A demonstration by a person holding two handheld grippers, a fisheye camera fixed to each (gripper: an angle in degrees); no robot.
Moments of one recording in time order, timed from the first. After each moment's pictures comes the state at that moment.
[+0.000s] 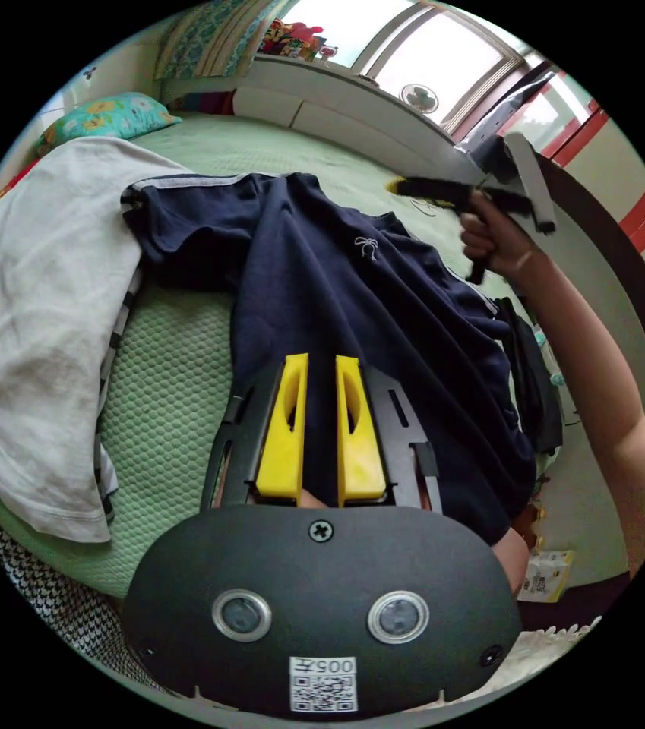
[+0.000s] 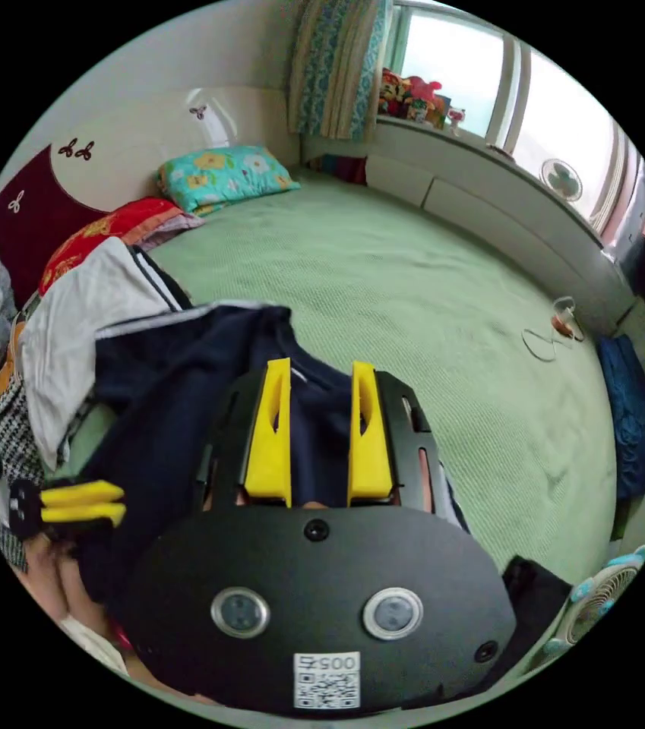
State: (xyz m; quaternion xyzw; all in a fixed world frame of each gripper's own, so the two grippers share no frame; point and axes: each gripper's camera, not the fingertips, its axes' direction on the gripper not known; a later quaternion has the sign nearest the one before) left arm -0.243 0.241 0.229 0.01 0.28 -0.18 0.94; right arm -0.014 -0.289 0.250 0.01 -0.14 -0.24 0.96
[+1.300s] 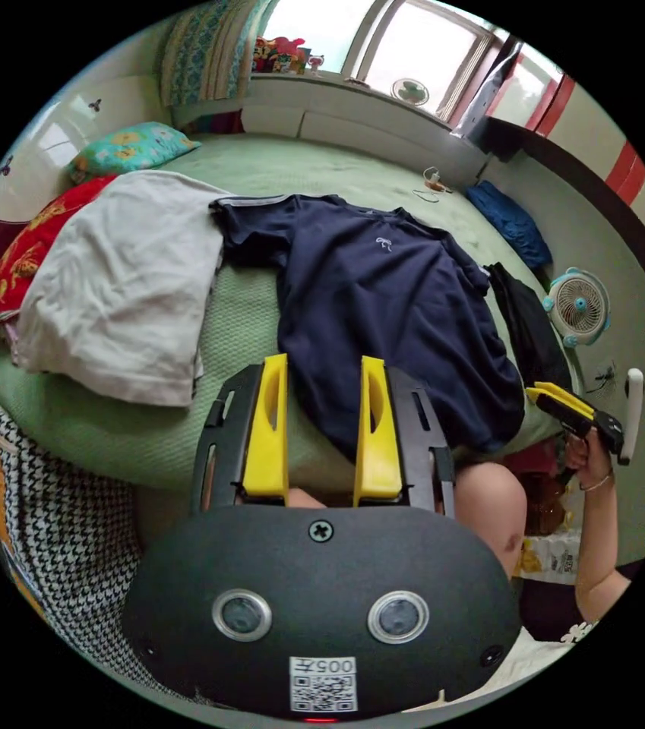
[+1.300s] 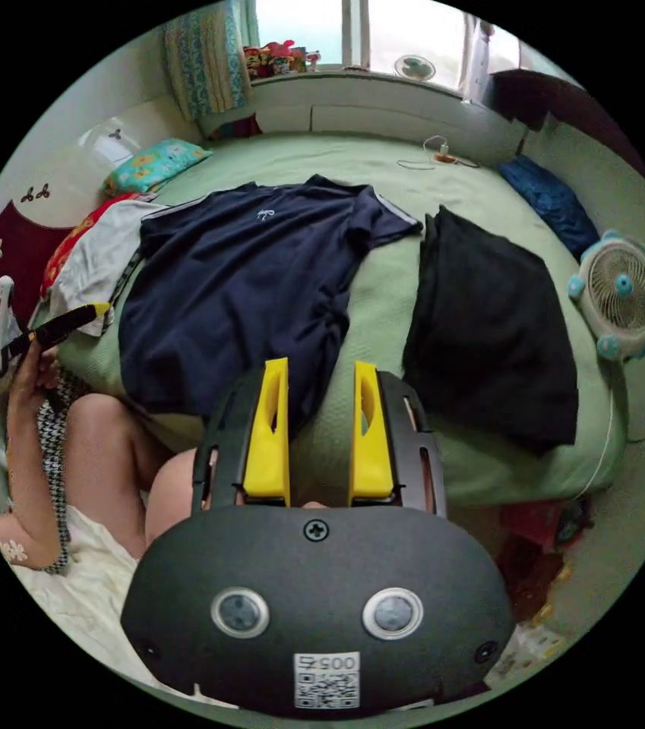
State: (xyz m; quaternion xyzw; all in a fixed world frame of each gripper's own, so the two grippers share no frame) left arm -0.220 0.331 0.089 -0.02 0.20 -0.16 0.97; right arm 0.237 0.111 0.091 -0.08 -0.14 -0.04 0.99
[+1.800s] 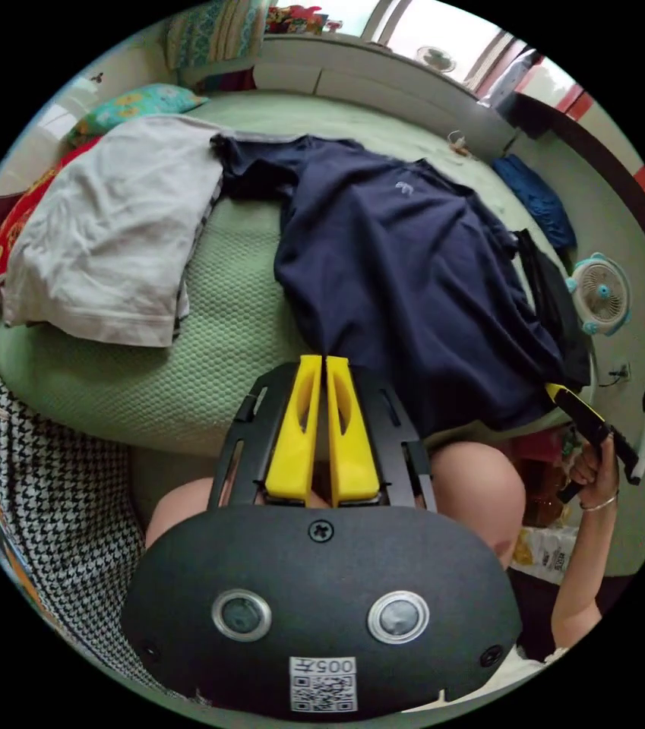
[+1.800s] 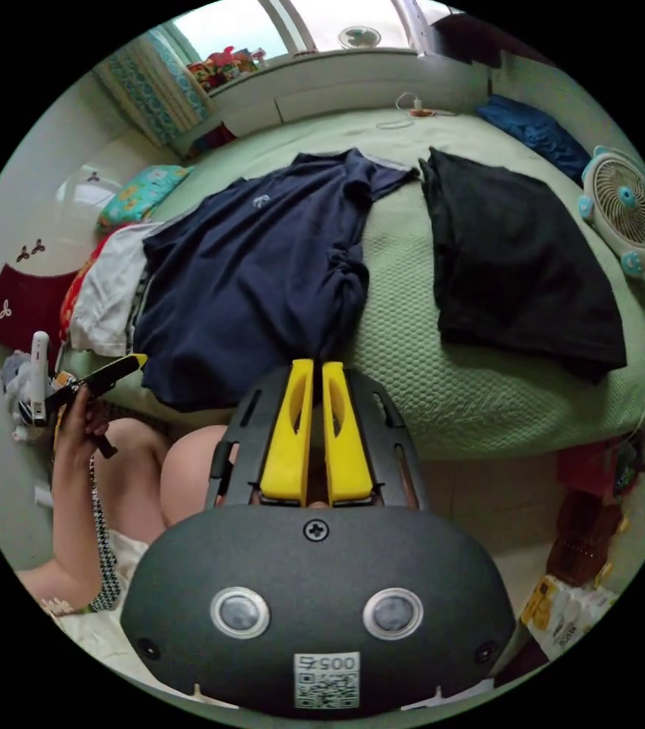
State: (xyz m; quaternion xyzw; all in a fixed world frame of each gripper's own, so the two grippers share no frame) left arm -0.198 0.348 0.077 -0.06 0.22 -0.16 0.96; right arm 0.278 0.157 0.073 -0.08 -0.17 0.03 0.98
